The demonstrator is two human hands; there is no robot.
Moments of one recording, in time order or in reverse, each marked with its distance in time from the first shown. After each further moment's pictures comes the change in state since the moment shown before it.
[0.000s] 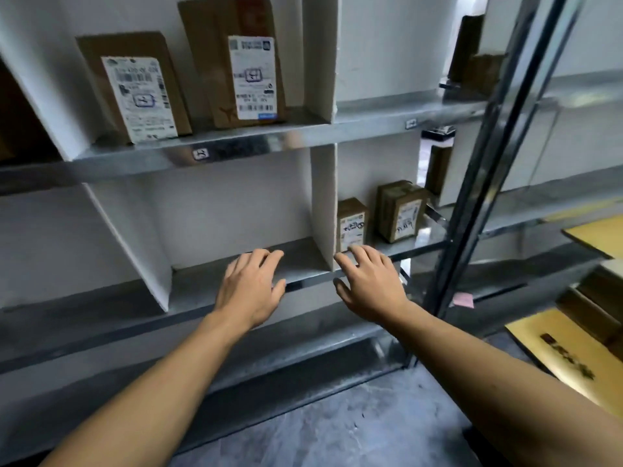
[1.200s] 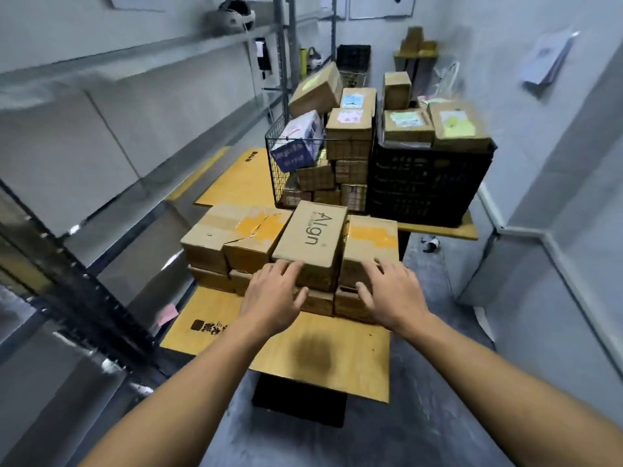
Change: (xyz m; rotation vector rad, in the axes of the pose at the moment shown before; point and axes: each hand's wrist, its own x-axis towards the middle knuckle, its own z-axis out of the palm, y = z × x) left_hand -0.027 0.693 0.111 -0.363 -0.274 0.994; right_hand -0.497 0.408 -0.181 -0.244 -0.119 1.224
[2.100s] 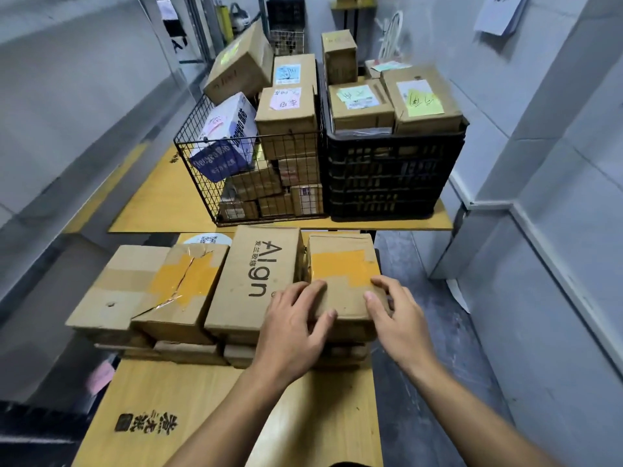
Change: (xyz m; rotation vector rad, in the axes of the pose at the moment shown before) left_hand 0.126 0.061 0.077 -0.447 -0.053 0.157; right_hand 0.062 0.076 0.038 0.839 0.169 0.498
